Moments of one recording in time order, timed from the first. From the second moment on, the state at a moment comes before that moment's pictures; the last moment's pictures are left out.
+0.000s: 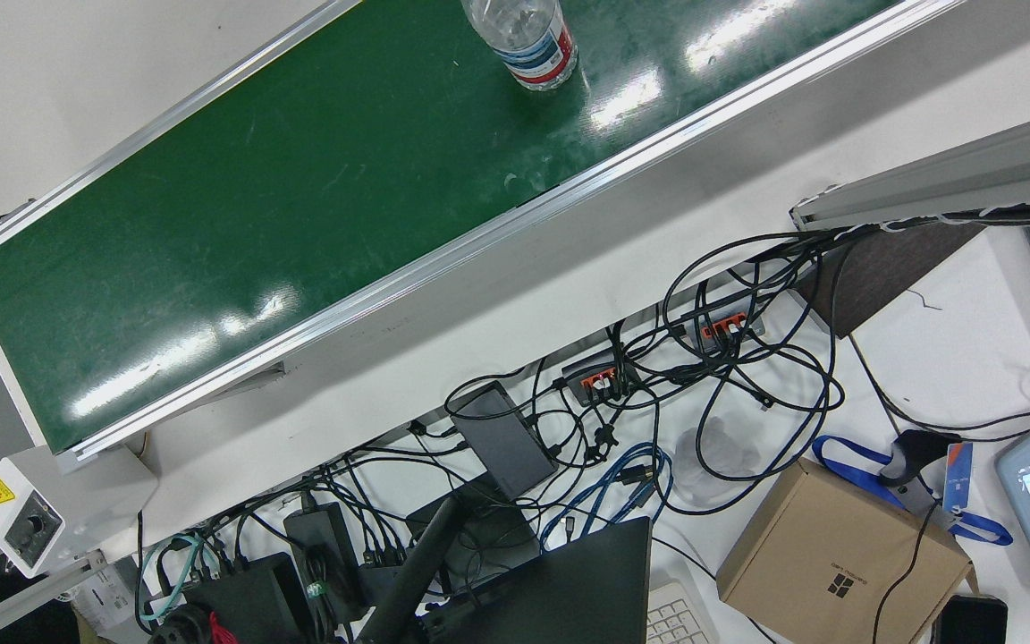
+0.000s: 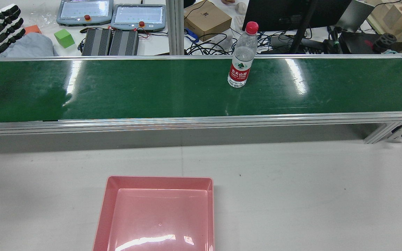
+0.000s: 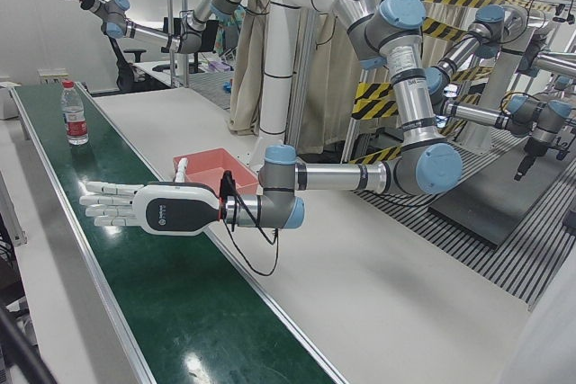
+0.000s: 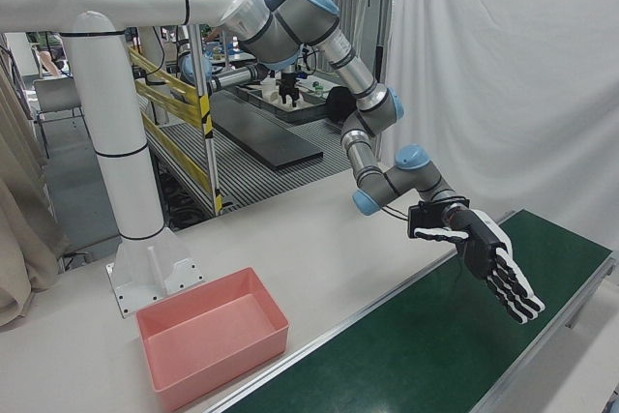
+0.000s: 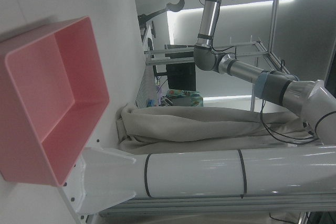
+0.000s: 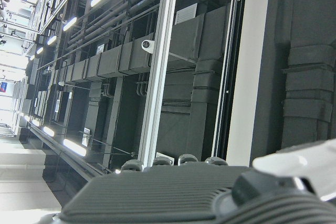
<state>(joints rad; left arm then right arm) -1.15 -1.78 -1.72 -0.05 1.50 0.20 1.96 -1.50 1.50 -2.61 -1.55 -0.04</state>
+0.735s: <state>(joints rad) -1.15 -1.78 -1.73 -0.05 1.50 0.20 1.96 -1.50 1.50 -2.61 -1.55 -0.04</state>
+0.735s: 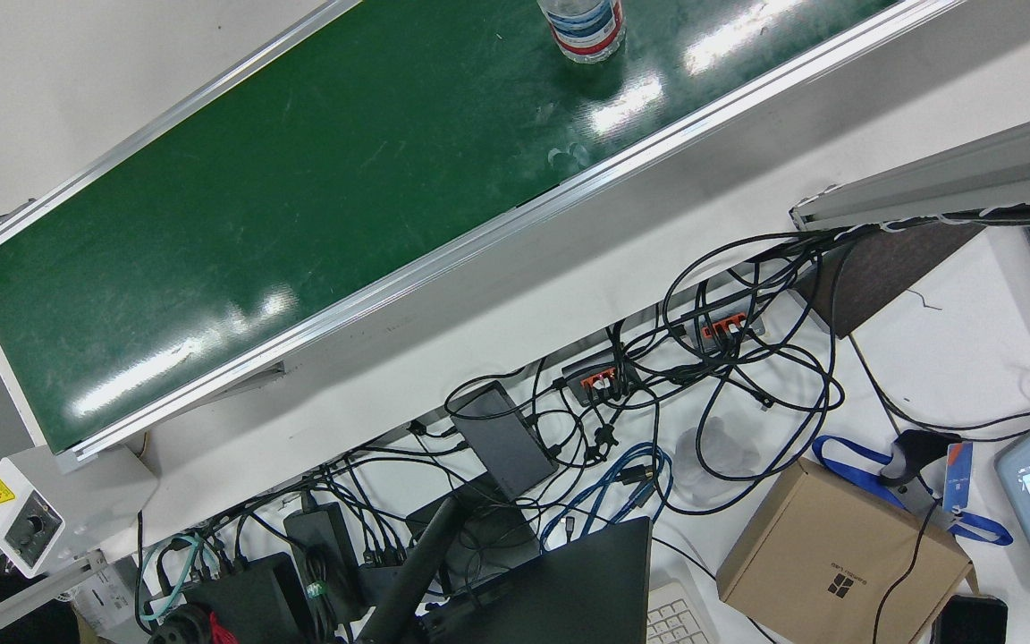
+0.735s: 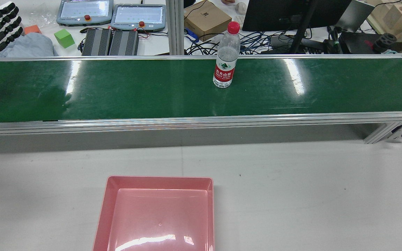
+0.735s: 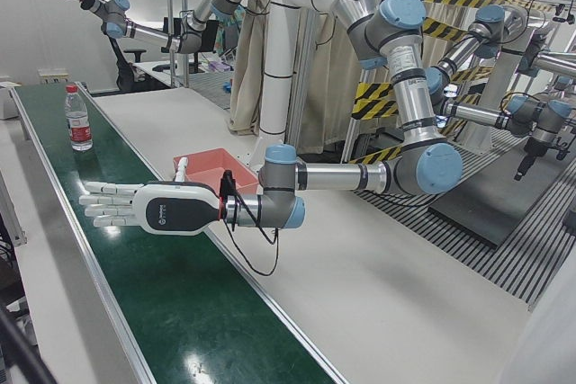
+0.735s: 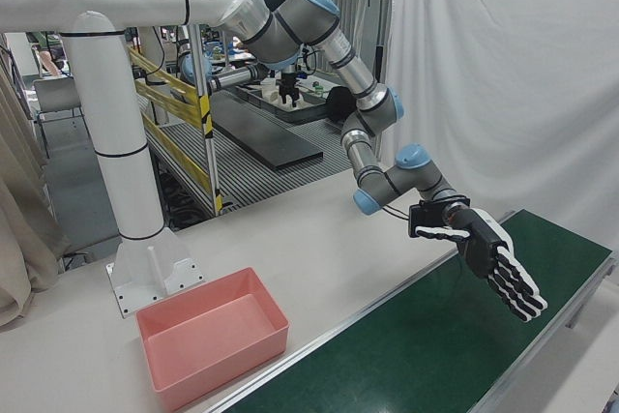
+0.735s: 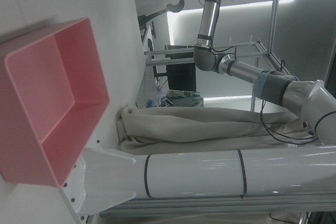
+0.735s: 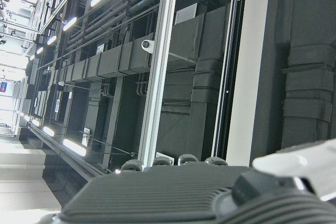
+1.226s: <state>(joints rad) -1.15 -1.78 -1.73 -0.05 1.50 0.20 1.96 -1.50 1.50 -2.61 -1.55 -0.04</state>
